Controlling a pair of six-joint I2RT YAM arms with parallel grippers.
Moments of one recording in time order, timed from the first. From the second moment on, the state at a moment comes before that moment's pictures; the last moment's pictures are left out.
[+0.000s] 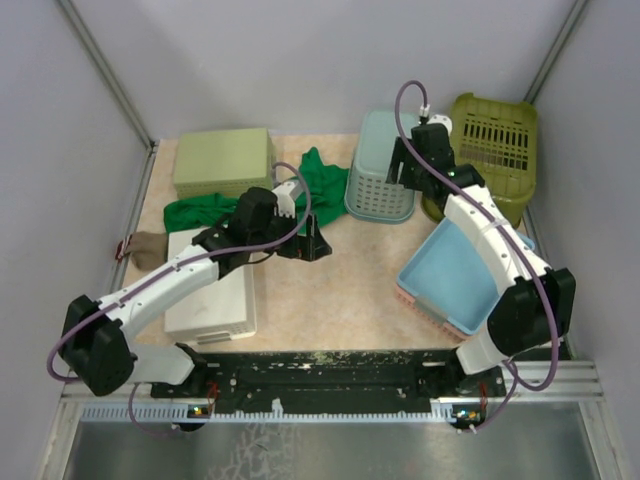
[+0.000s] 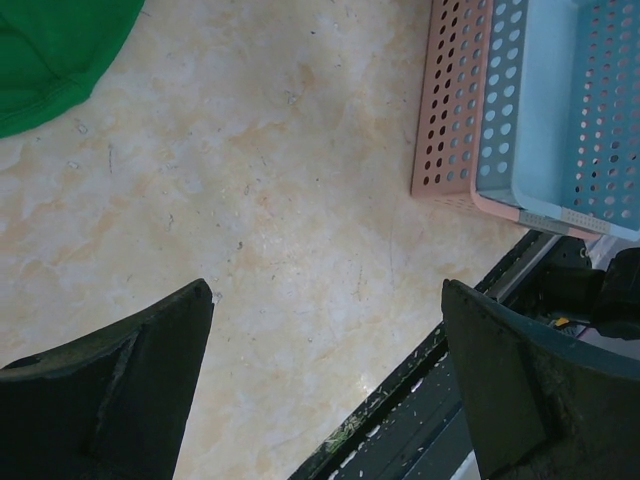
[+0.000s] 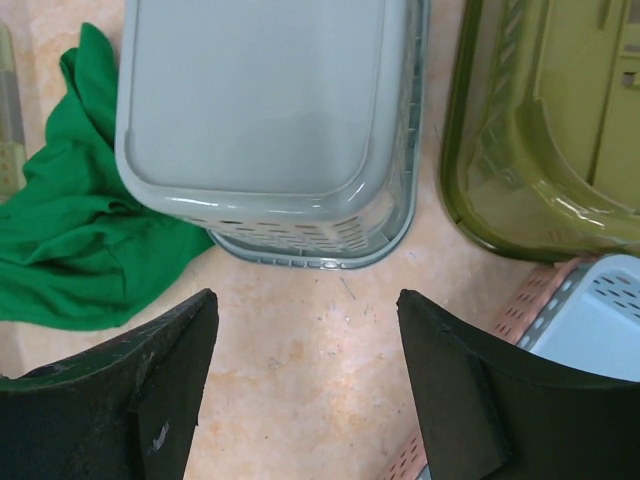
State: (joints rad) left arm -0.69 1.31 1.00 -0.26 0.23 -0.47; right arm 0.33 1.51 1.44 -0.57 0.25 0.38
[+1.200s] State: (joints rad) left arm -0.71 1.68 1.19 -0.35 0.09 -0.40; right arm 0.22 1.22 0.96 -0.66 0.25 0.66
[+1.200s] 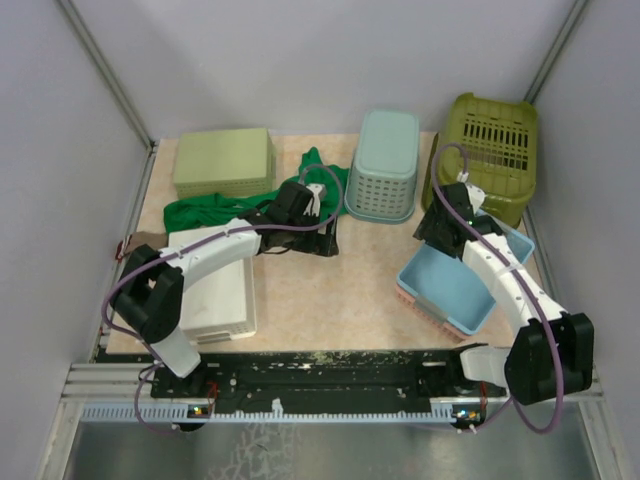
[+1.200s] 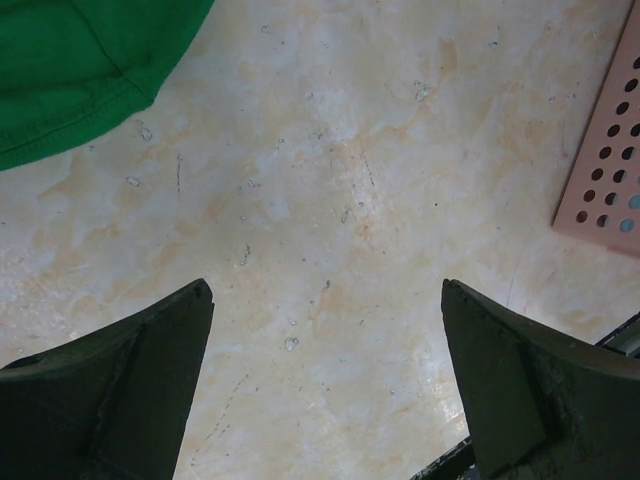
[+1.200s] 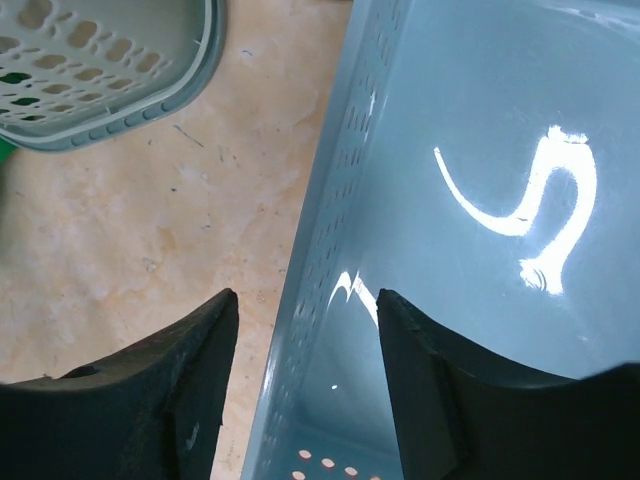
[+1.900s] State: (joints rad) left arm -0.71 1.66 1.15 -0.35 0.09 -0.40; right arm 0.18 1.24 0.93 -0.61 0.24 0.62
